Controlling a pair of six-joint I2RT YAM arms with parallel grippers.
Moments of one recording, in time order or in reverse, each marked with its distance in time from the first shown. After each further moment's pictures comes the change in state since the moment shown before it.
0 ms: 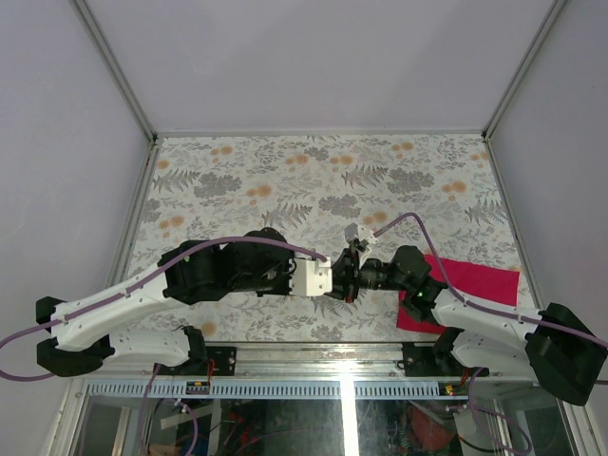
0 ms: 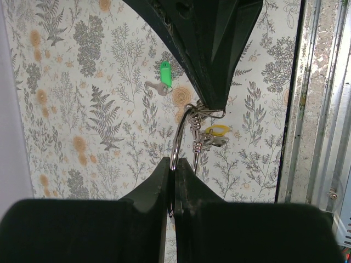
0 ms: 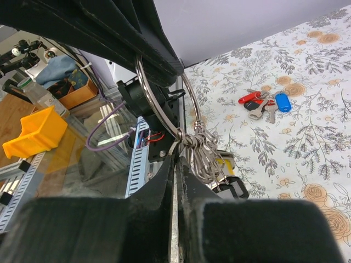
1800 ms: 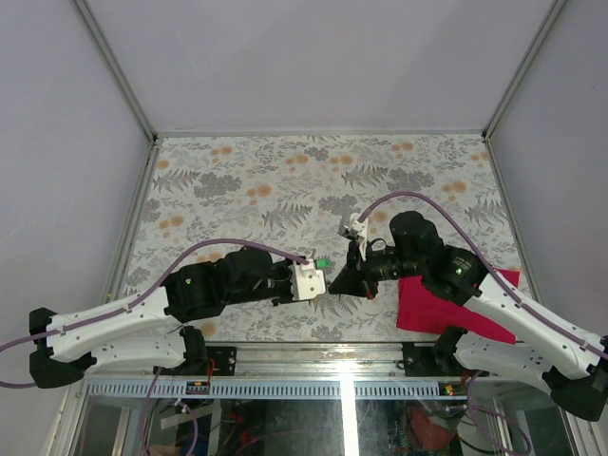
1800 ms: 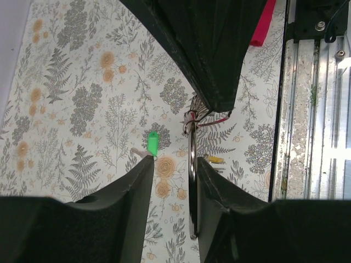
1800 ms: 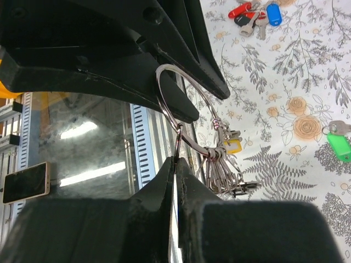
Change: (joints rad) left arm -0.002 -0.196 -0.393 0.548 0.101 -0.121; right arm 0.002 -0.147 0.554 -1.262 0.032 -0.332
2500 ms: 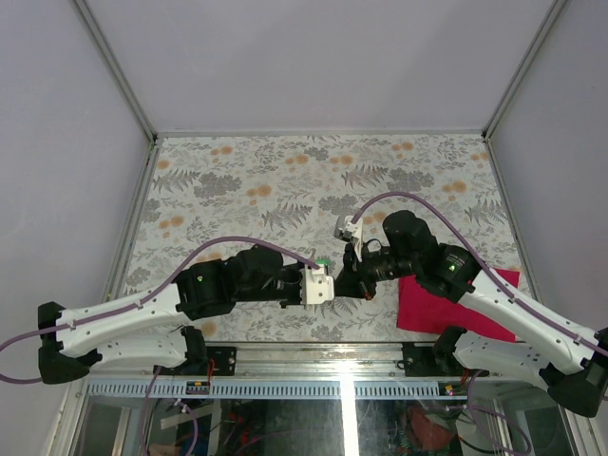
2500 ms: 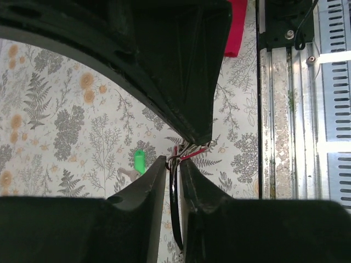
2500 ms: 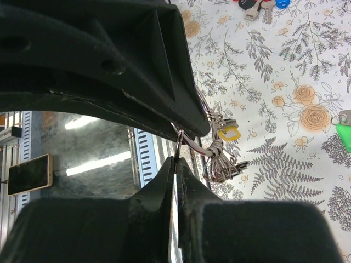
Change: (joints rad) left arm 0.000 0.067 0.018 0.039 0.098 0.023; right arm 0.000 0.042 0.006 -0.043 -0.017 -0.020
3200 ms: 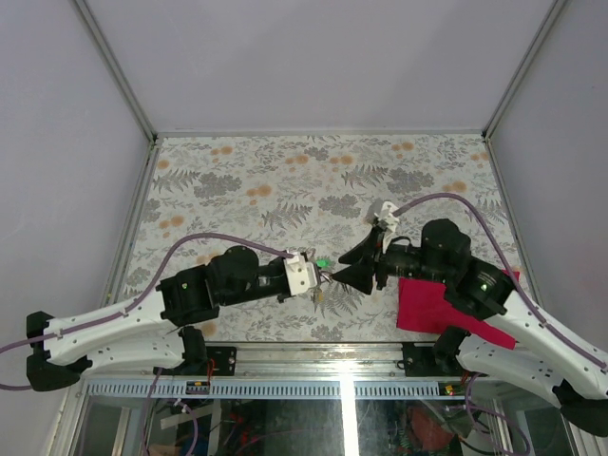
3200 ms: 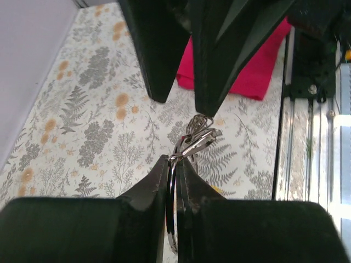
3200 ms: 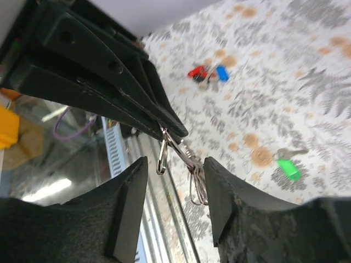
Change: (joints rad) left arm 0.000 -0.103 -0.077 0.174 -0.080 -0.079; right arm 0.001 -0.152 -0.019 0.130 0.189 0.081
